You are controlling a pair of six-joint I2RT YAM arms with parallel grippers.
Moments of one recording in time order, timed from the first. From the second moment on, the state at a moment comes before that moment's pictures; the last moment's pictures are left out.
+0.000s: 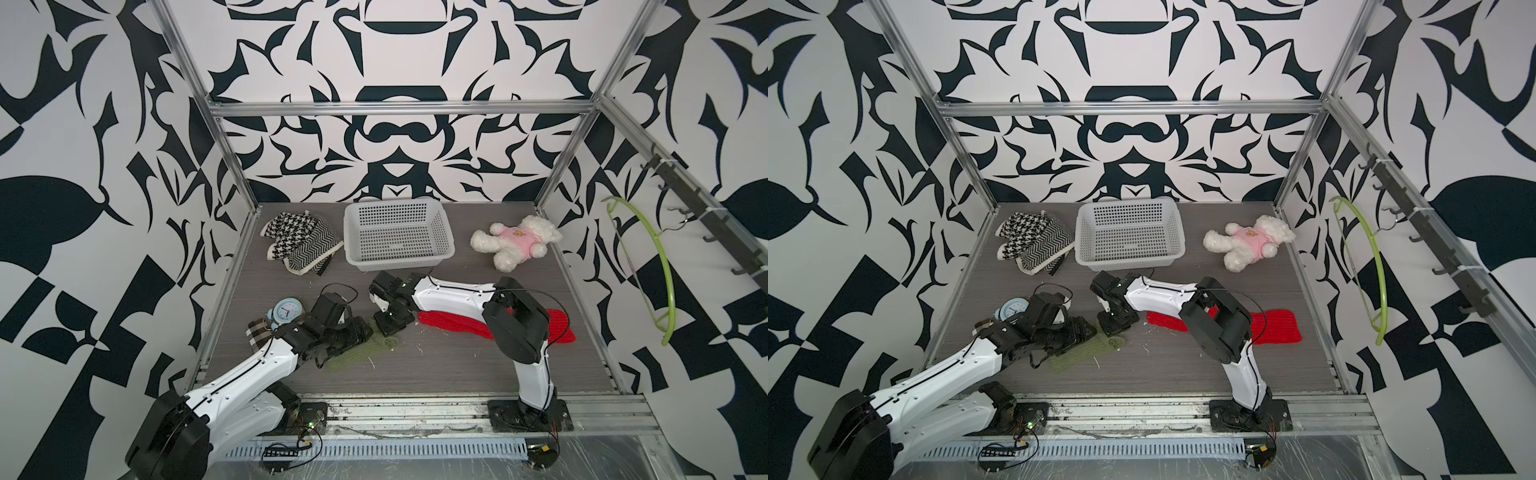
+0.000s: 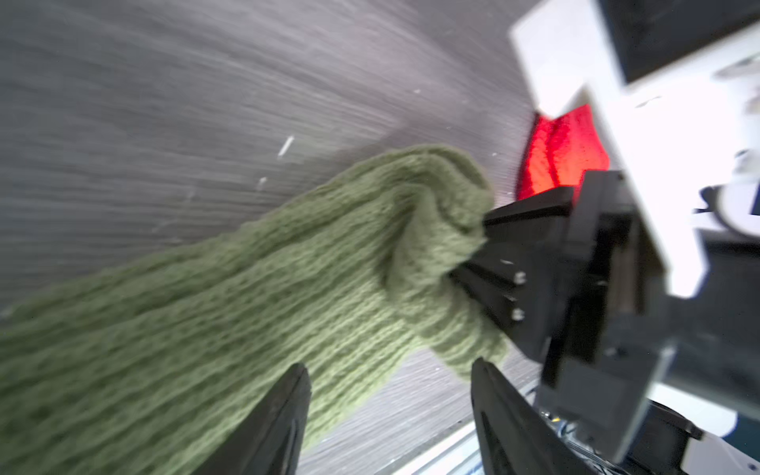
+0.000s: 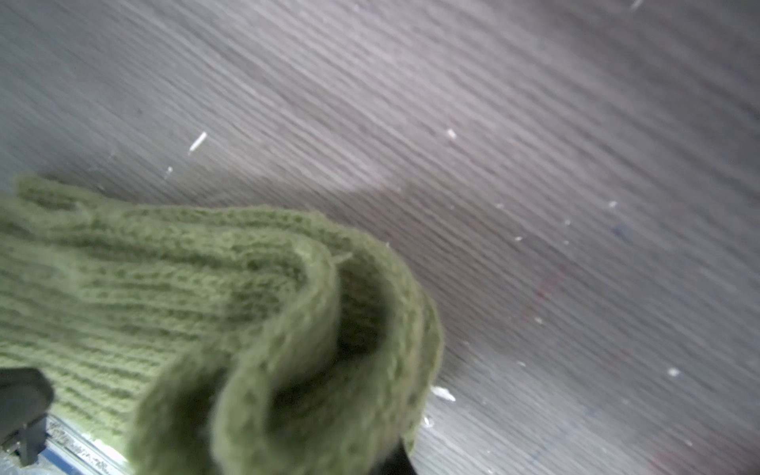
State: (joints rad) left arm -0.65 1.00 0.48 -0.41 0.28 -0.94; right arm 0.95 2.02 1.41 -0.73 -0.20 0.44
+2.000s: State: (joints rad) left arm -0.67 1.15 0.36 -0.21 0.24 -1.01; right arm 0.90 1.94 1.27 -0.62 -0.33 0.48
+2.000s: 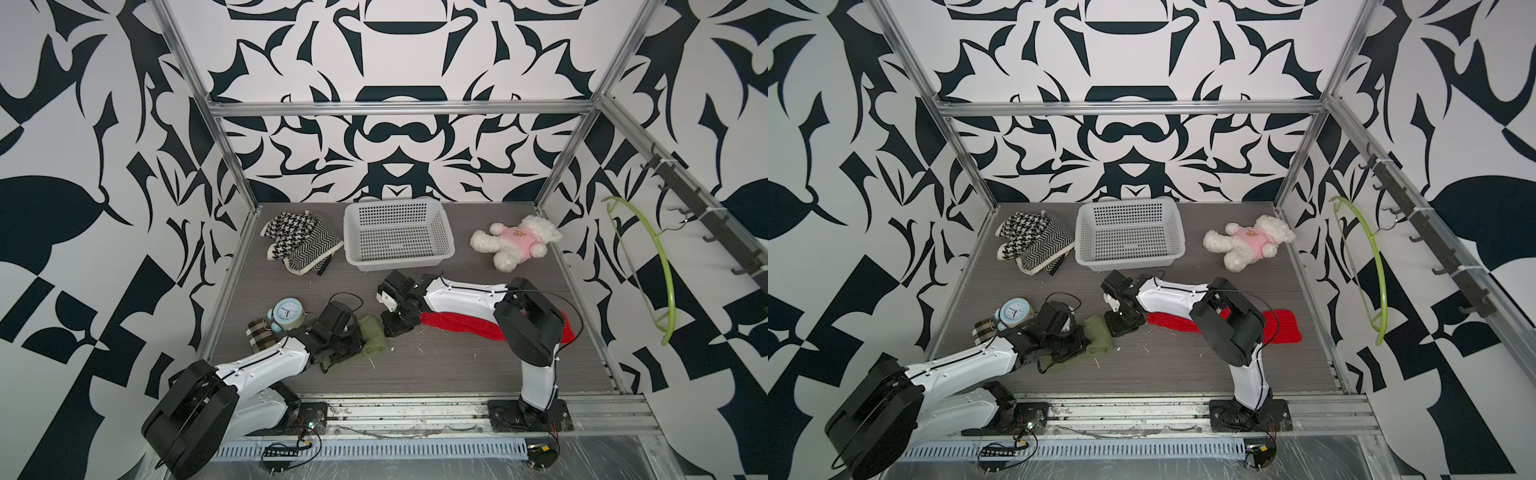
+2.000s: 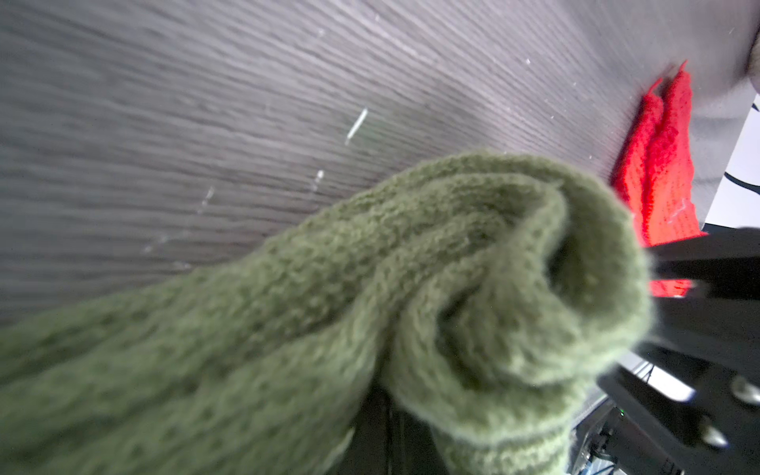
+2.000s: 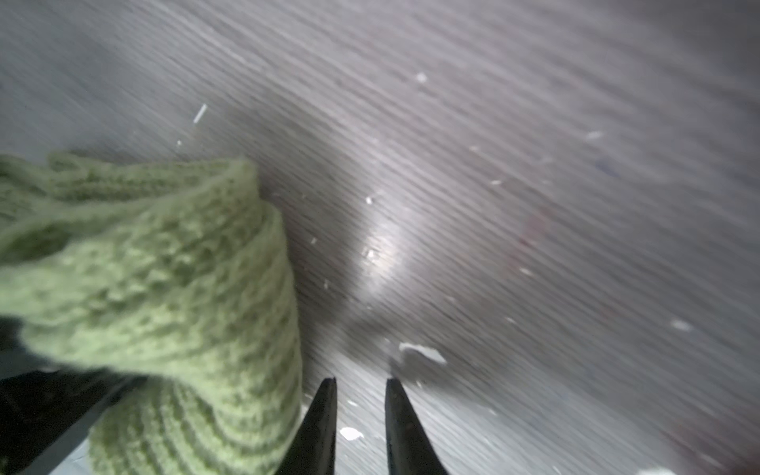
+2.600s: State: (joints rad) left arm -0.67 1.12 0.34 -0.21 0.22 -1.01; right arm 0.94 1.98 1.27 -0.46 -0.49 0.53
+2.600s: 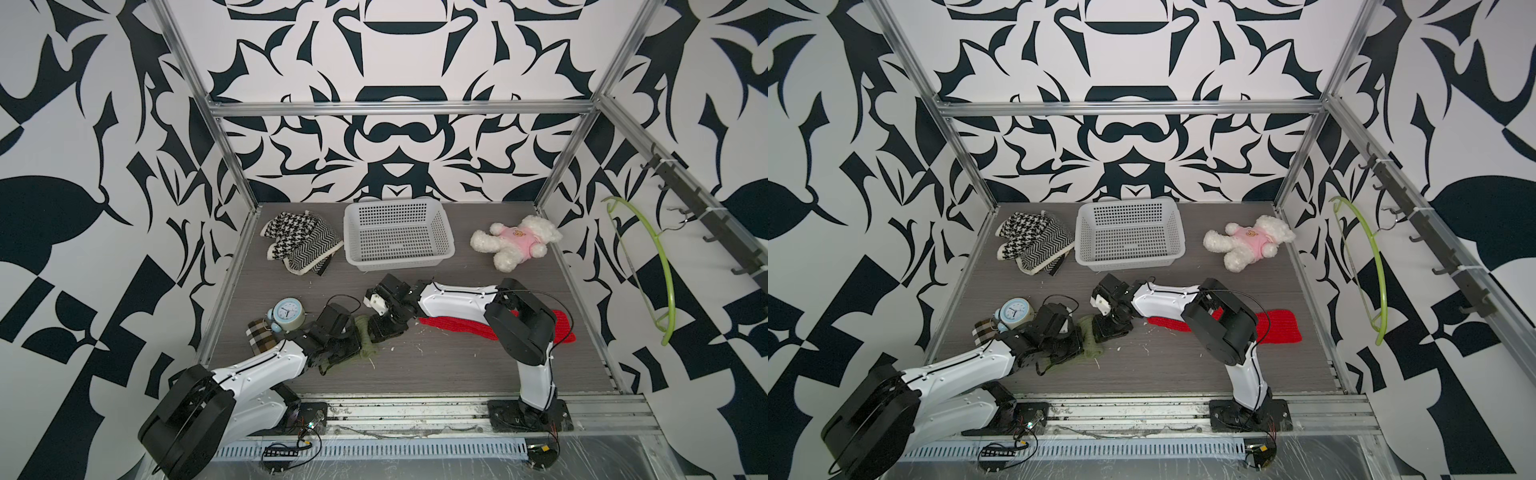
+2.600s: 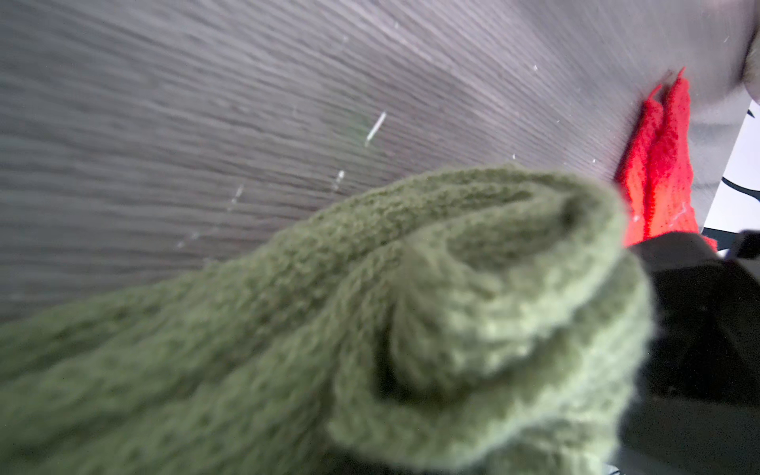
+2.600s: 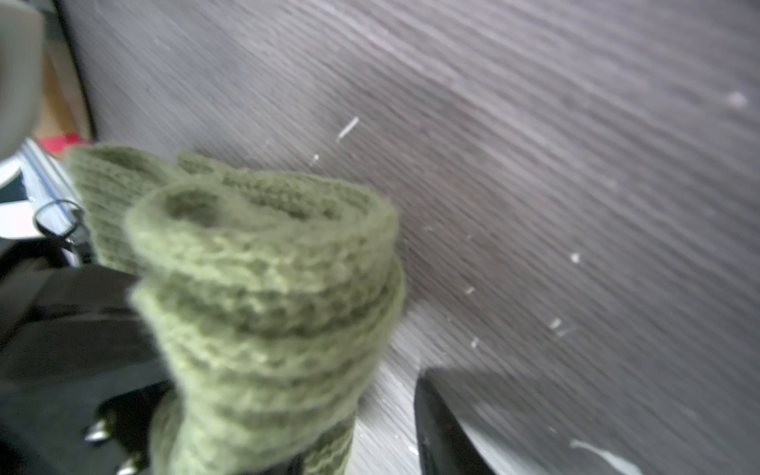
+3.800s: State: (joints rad) left arm -0.66 1.06 0.36 -0.29 0.20 -0.96; right arm 0.95 2.00 1.21 -0.33 -0.58 0.60
